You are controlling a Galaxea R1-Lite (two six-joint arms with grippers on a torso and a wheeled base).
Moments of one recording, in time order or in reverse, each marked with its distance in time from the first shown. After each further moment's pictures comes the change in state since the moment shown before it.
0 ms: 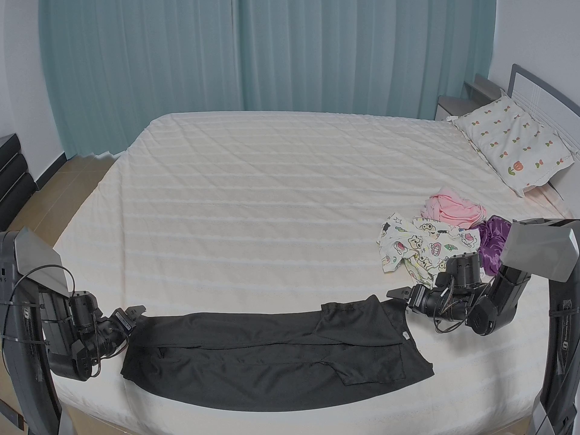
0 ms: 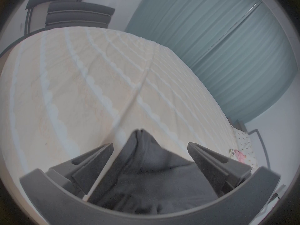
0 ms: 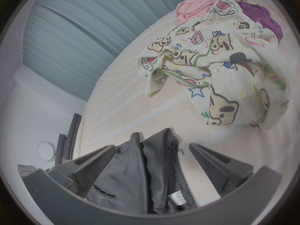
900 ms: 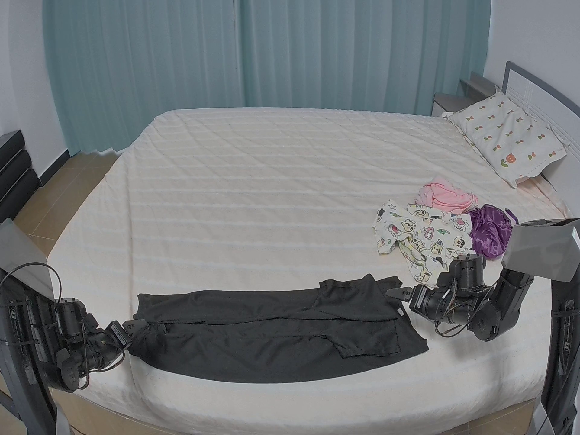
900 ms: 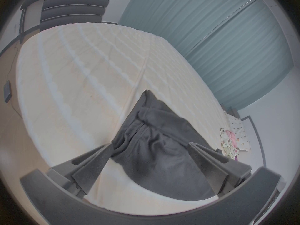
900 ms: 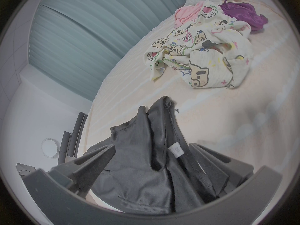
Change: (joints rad) left arm 0.005 -0.129 0.204 -0.003 -0.119 0.058; right arm 0.011 -0.025 0.069 -0.096 0.011 0.020
